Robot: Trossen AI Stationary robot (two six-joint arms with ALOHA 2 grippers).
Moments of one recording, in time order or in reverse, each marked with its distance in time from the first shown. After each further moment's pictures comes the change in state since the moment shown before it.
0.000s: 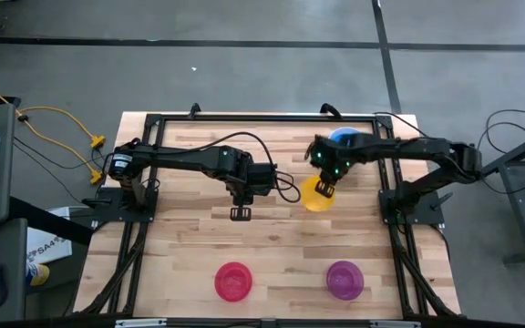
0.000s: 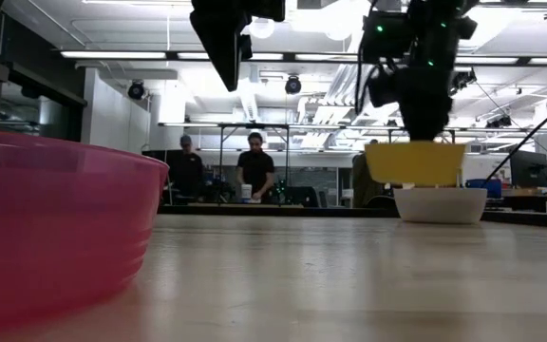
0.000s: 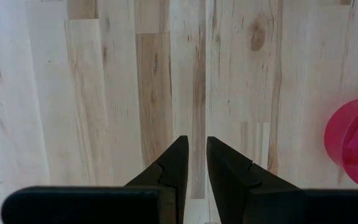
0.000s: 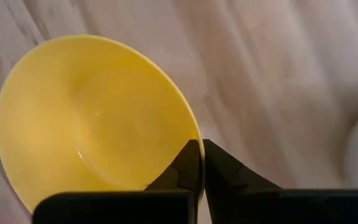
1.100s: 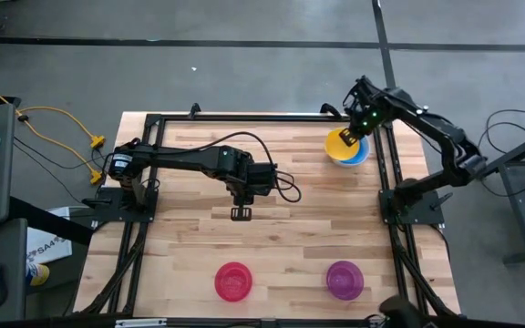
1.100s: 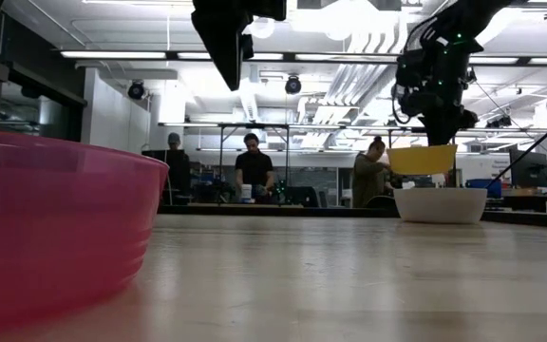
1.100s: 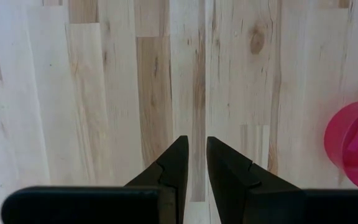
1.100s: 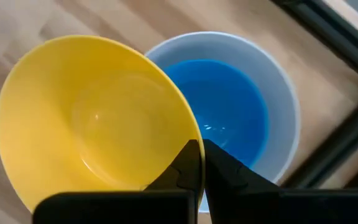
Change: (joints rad) left arm 0.000 0.000 0.000 0.010 0.000 0.003; right arm -0.696 -0.004 0.119 -0.155 -0.008 -0.262
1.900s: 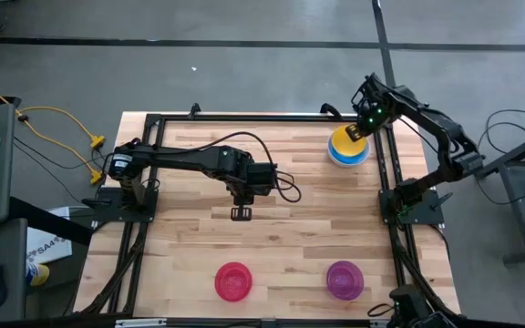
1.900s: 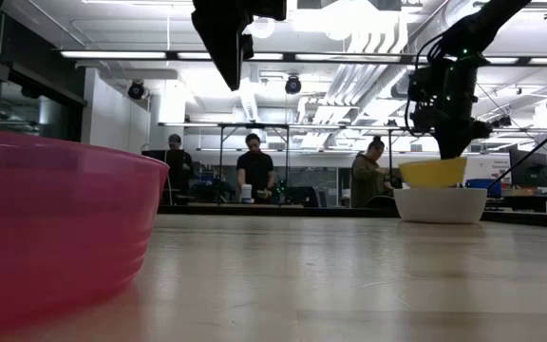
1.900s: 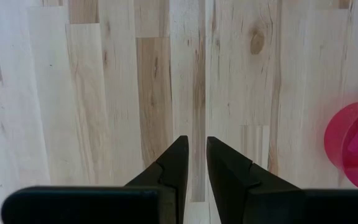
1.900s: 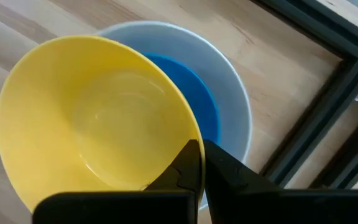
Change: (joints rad) left arm 0.000 0.000 0.000 0.001 0.000 -0.002; right arm -0.138 0.046 -0.041 0.041 0.018 -0.033
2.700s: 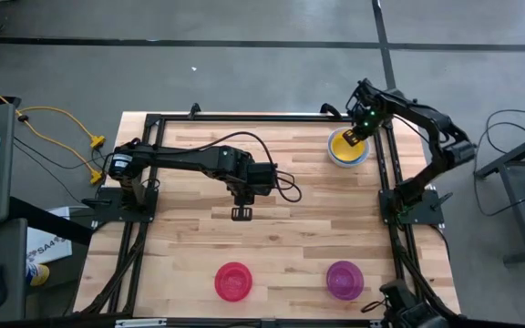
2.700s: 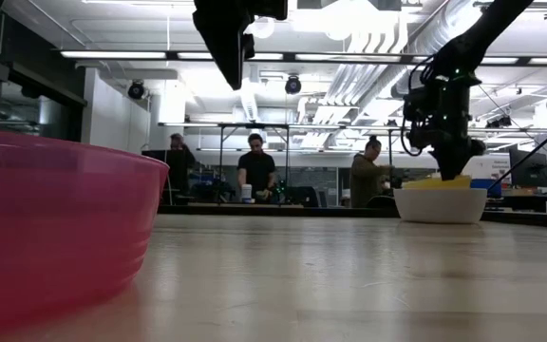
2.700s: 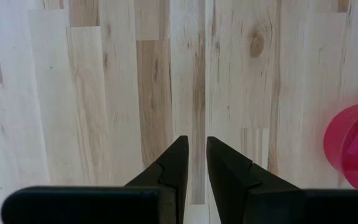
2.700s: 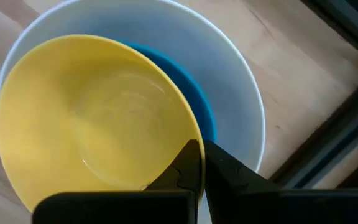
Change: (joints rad) left arm 0.000 0.000 0.000 0.008 0.000 -0.002; right arm -0.002 0.116 -0.028 0.060 0.006 -0.095
